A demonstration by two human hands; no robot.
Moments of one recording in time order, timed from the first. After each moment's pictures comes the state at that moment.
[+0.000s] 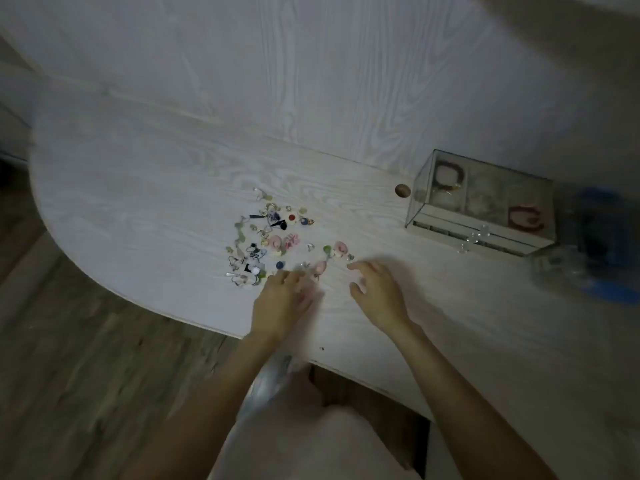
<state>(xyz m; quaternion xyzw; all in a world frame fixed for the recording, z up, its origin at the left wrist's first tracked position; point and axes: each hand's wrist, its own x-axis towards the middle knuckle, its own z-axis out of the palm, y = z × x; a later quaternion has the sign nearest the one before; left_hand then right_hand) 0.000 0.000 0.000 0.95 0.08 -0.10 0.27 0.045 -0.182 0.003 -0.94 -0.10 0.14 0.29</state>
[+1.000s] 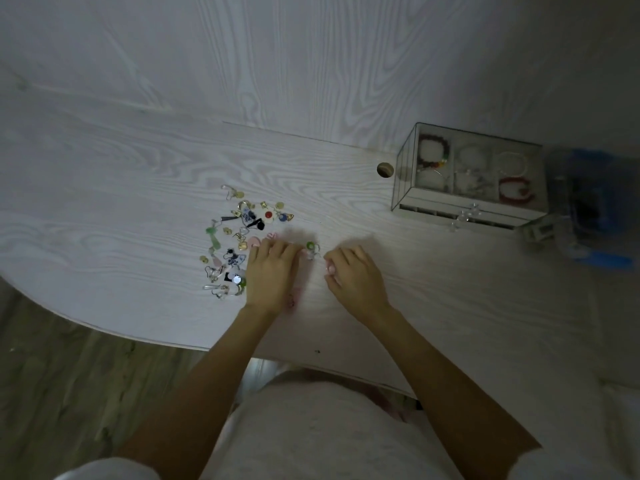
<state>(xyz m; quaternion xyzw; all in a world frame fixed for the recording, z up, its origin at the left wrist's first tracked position) 0.066 0.008 -0.041 0.98 -0.07 0.11 0.14 0.064 -0.163 -0.023 -0.96 -0.17 0.00 0.21</state>
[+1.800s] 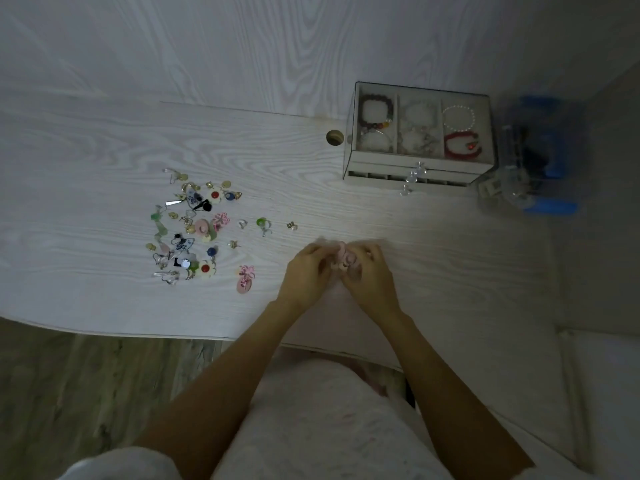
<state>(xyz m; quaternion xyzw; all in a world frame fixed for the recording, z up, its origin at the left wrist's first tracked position) 0.034 -0.117 -0.032 0.91 -0.09 -0.12 0.40 0.009 -0.257 -0.037 -0.91 0.06 0.07 0.41</state>
